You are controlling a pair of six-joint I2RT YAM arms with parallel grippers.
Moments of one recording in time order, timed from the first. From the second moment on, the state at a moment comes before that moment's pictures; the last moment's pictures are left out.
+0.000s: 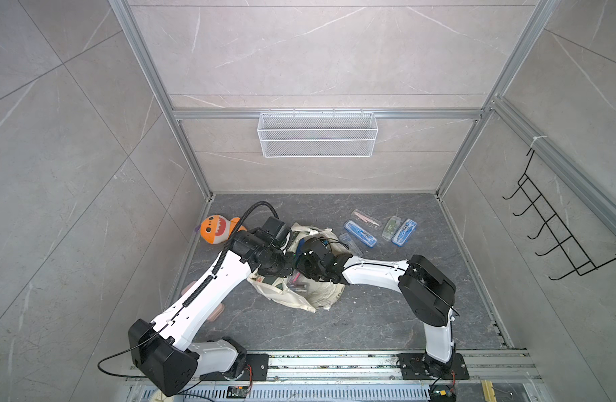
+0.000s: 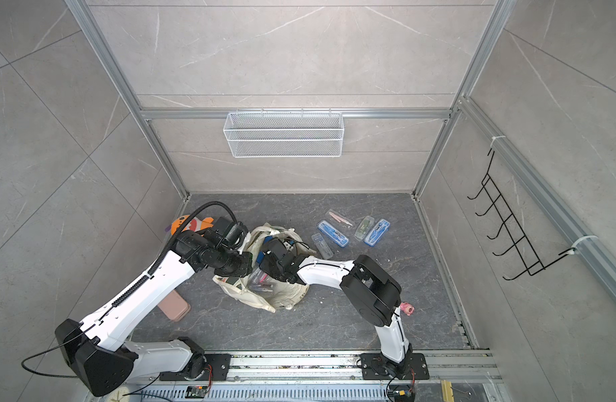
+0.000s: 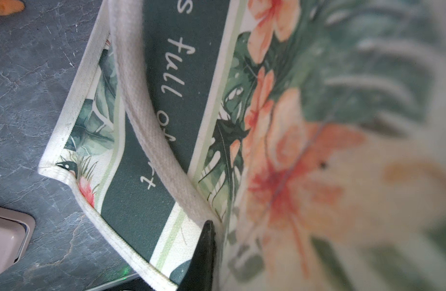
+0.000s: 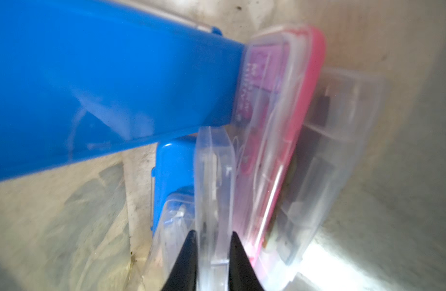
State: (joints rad) left arm -0.60 1.29 1.30 -1.19 0.11 -0.47; right arm 0.93 1.97 1.31 -0.08 0.01 1.30
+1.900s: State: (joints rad) left arm -0.61 1.37 1.38 -1.22 0.09 -0.51; right arm 0.11 1.38 0.88 -0.37 -0.36 0.79
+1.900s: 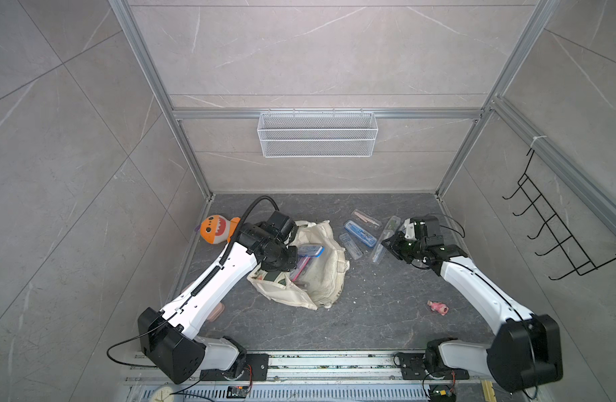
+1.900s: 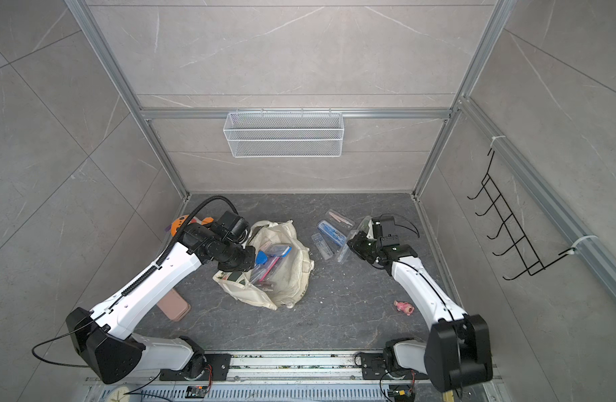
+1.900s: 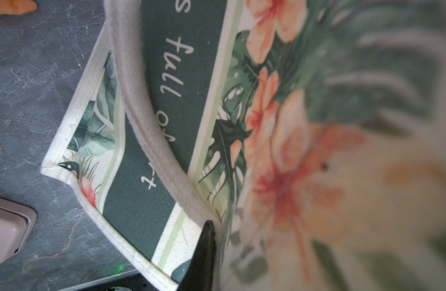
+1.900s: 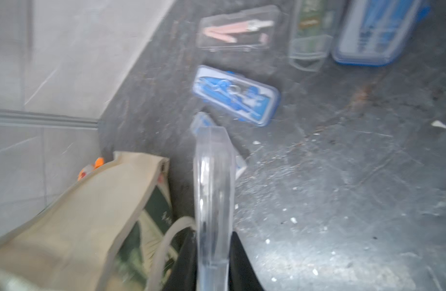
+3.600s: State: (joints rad) left arm -0.61 1.36 1.37 -1.22 0.09 -0.51; right arm 0.32 1.26 0.94 -0.38 -0.31 0.89
